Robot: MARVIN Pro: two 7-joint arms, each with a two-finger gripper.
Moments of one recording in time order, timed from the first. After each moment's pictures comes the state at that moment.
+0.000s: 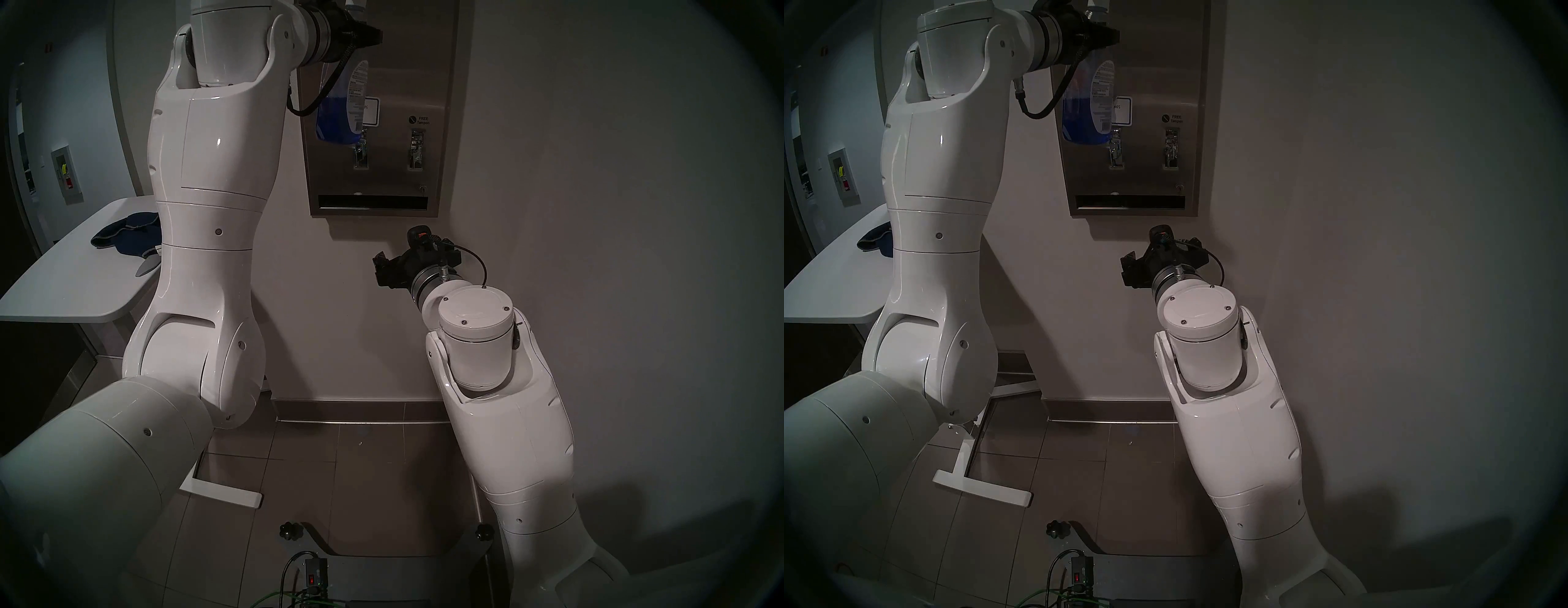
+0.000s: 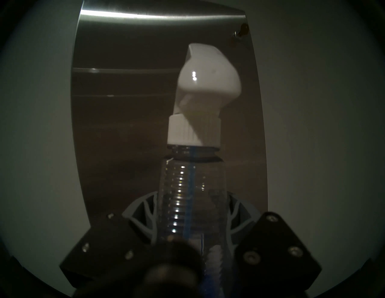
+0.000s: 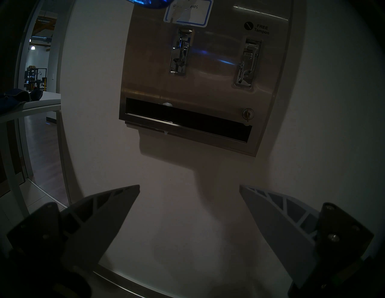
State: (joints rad) left arm 0.47 -1.53 -1.45 -1.65 -0.08 0.97 -0.19; right arm -1.40 -1.63 1.19 -1.98 -0.23 0.72 0.00
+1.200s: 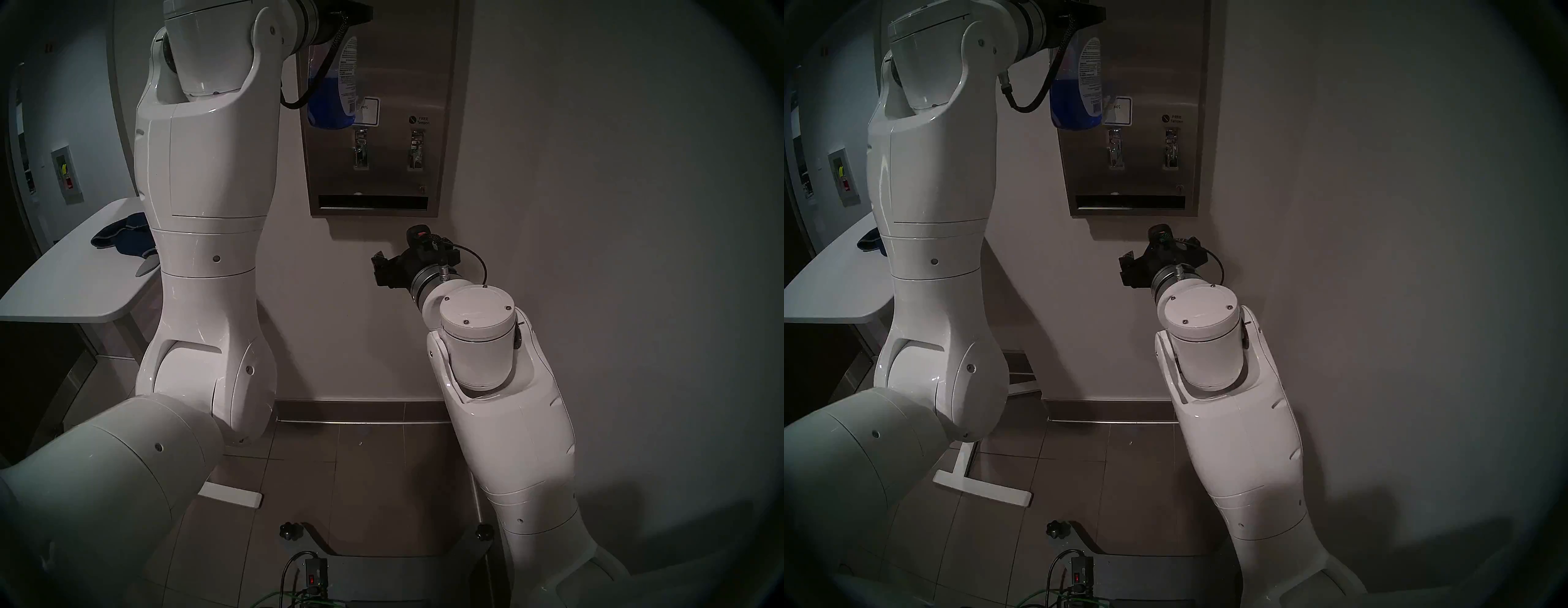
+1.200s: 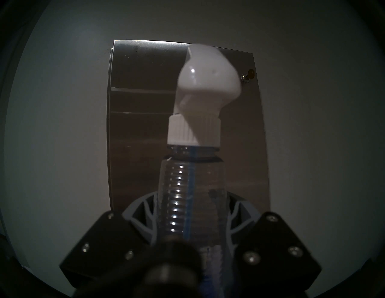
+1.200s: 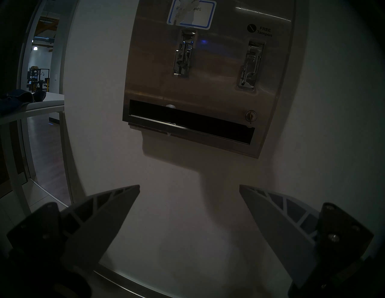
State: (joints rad) left arm 0.54 -1.57 -1.48 -1.79 -0.09 0.97 -0.09; right arm -1.40 -1.63 1.19 -1.98 -0.23 0.72 0.02
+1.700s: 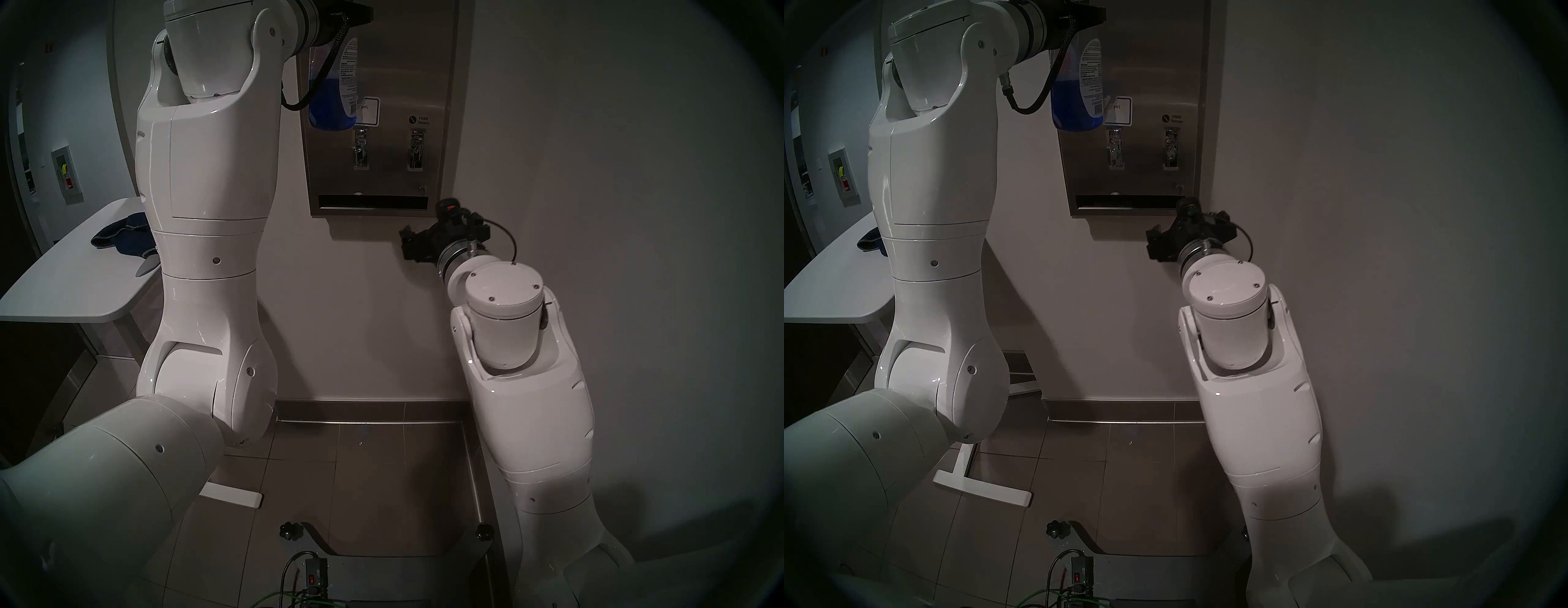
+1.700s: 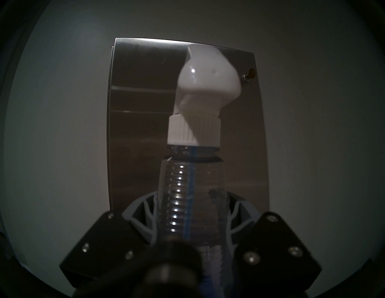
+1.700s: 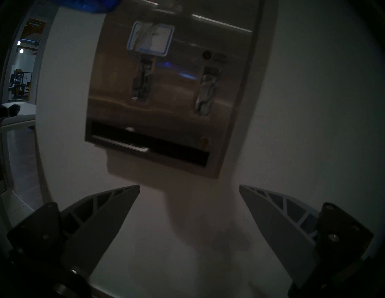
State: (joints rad) left arm 0.54 -1.57 -1.48 -1.79 -0.11 0.97 -0.08; right arm -1.31 -1.61 1.28 -2.03 -0.28 0.72 0.02
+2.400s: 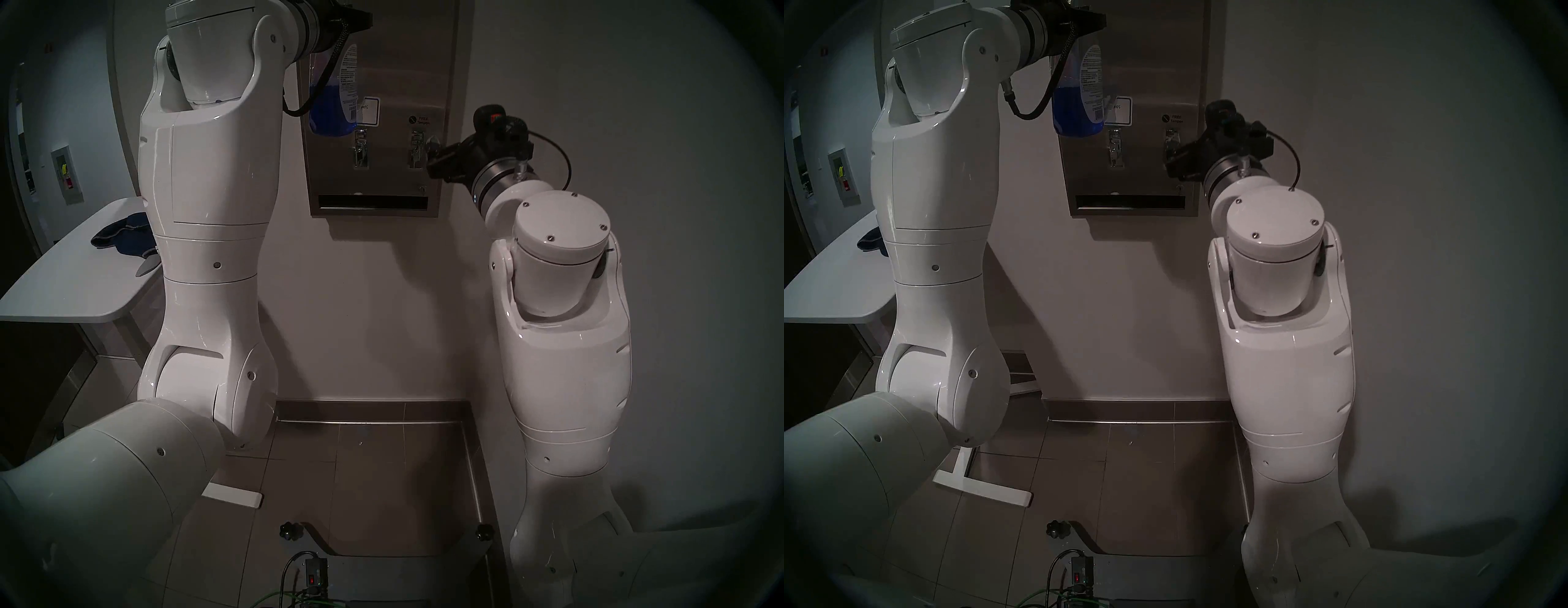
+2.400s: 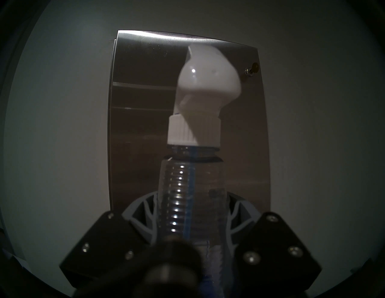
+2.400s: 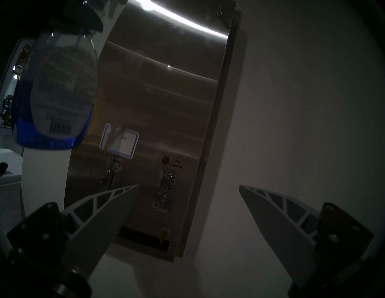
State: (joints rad) left arm 0.56 -1.57 -1.48 -1.79 -0.12 0.97 -0.06; right arm -1.15 -1.64 1.34 -2.13 -0.34 0.70 0.12
